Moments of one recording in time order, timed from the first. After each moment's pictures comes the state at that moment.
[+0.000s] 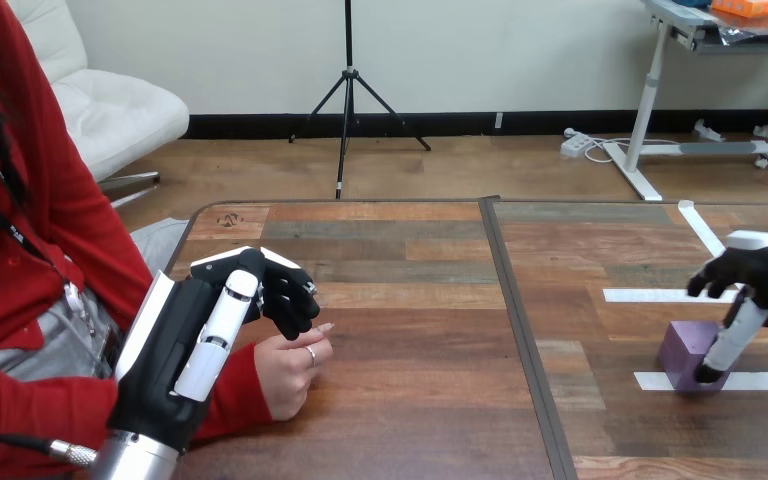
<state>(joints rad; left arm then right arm) 0.15 0.19 0.05 0.08 -0.09 -0.53 -0.31 -0.81 -0.75 0.42 1.08 -0.66 -0.09 0.47</state>
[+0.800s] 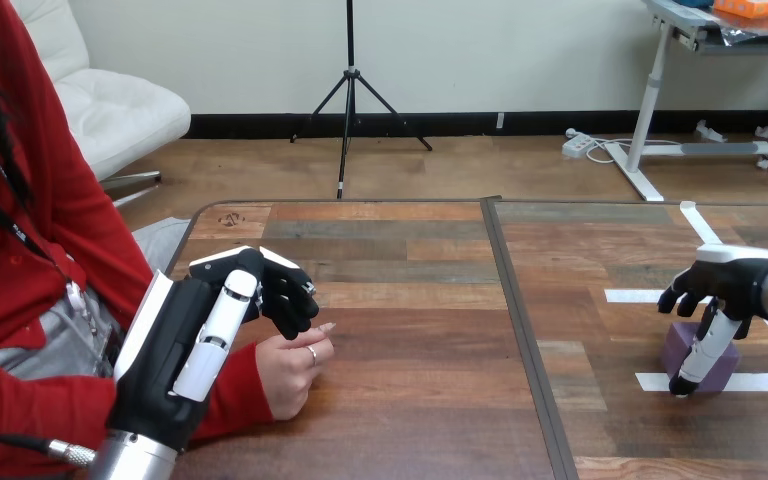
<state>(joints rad) 0.15 0.19 0.06 0.08 -0.09 -0.54 -0.31 -0.80 -0.70 0.43 1.11 -0.66 -0.11 0.46</state>
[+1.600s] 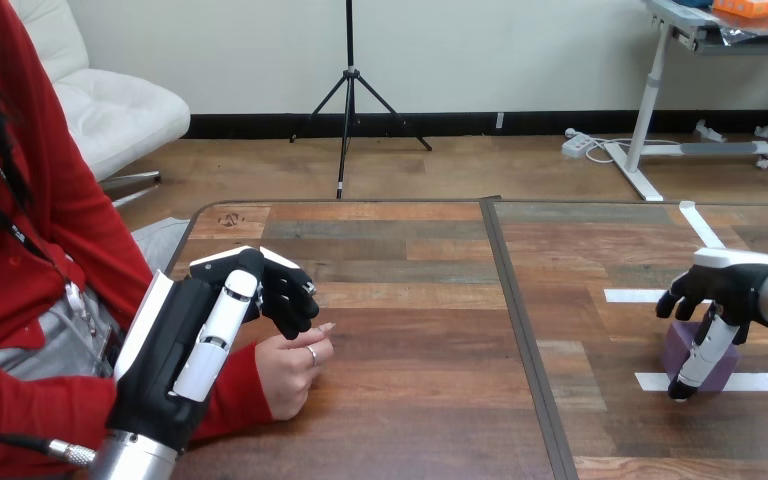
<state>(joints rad) 0.15 0.19 0.06 0.08 -0.09 -0.54 -0.31 -0.79 -0.70 0.44 1.12 -0.66 -0.12 0.43</state>
